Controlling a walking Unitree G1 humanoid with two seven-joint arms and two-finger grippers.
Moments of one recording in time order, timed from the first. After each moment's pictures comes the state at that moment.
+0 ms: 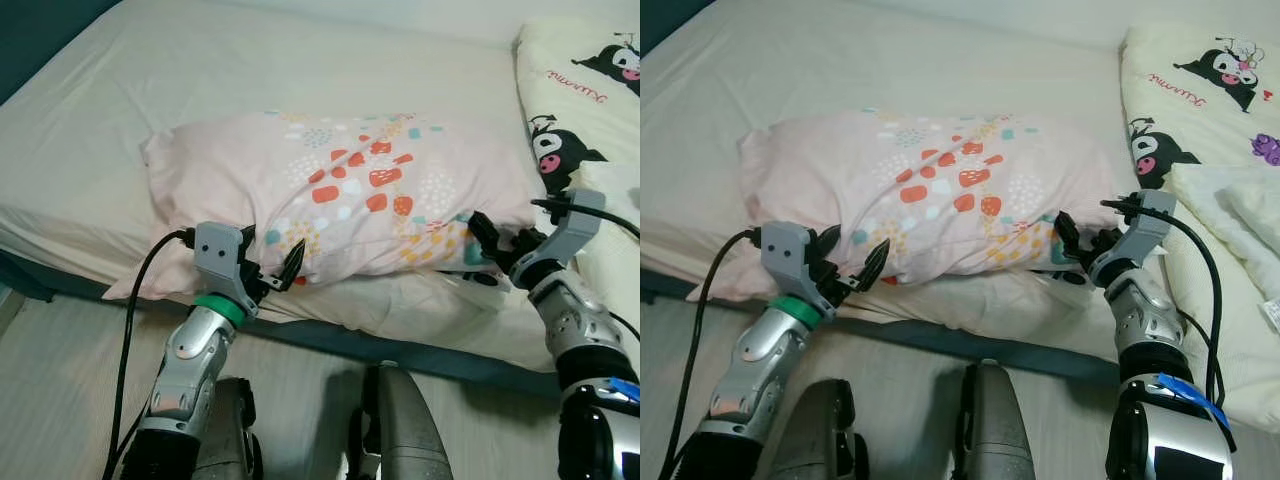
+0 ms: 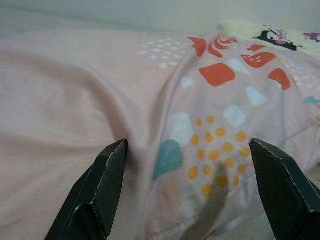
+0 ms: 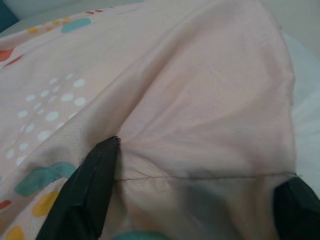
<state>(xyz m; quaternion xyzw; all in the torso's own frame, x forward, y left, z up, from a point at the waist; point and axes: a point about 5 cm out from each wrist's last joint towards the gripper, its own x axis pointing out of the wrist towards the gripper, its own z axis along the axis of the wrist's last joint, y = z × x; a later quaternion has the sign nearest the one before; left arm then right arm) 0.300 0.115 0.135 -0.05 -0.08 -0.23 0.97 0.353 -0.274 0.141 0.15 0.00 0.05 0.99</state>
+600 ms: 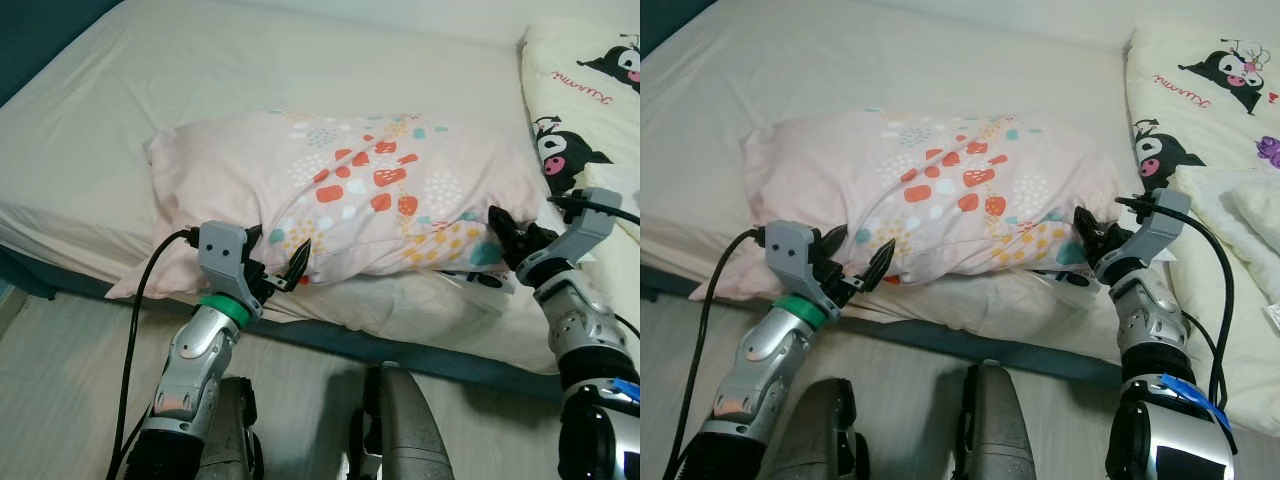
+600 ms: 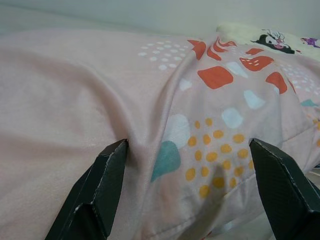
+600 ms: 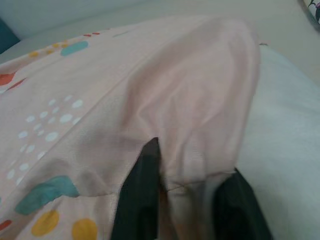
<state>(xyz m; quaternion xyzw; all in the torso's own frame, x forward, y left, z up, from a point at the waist) 0.300 0.111 0.137 -0.06 -0.08 -0.23 0.97 0.352 -0.280 0.145 0.16 -0.03 0.03 0.99</state>
